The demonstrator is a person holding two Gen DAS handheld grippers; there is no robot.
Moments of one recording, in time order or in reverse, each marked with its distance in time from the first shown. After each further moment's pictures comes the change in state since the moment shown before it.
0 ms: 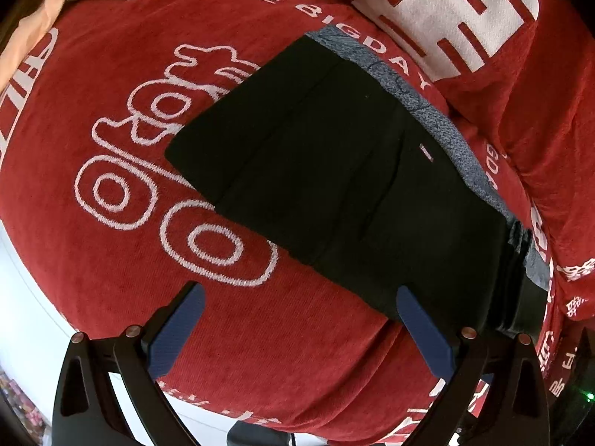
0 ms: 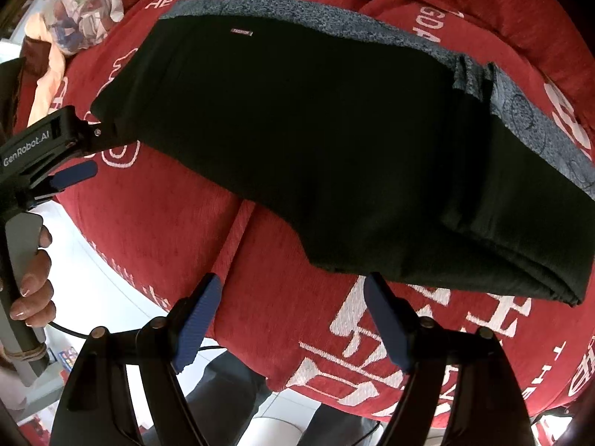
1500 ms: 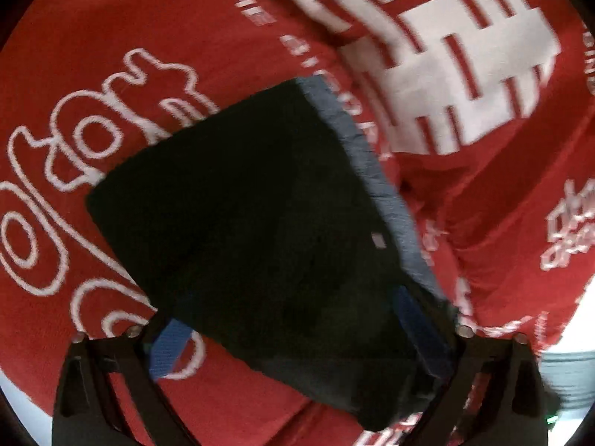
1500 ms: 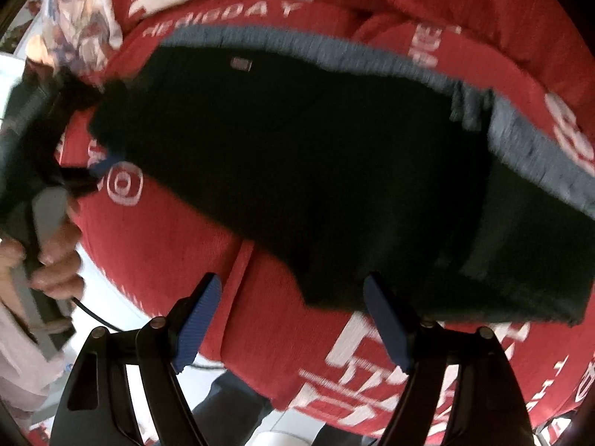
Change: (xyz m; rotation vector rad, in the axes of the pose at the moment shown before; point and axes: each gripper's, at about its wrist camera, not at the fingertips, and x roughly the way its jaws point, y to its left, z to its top) left arm 0.034 0.007 0.054 -0.164 -0.111 -0.294; right arm -0.017 -0.018 0.032 0.019 -0.096 0.029
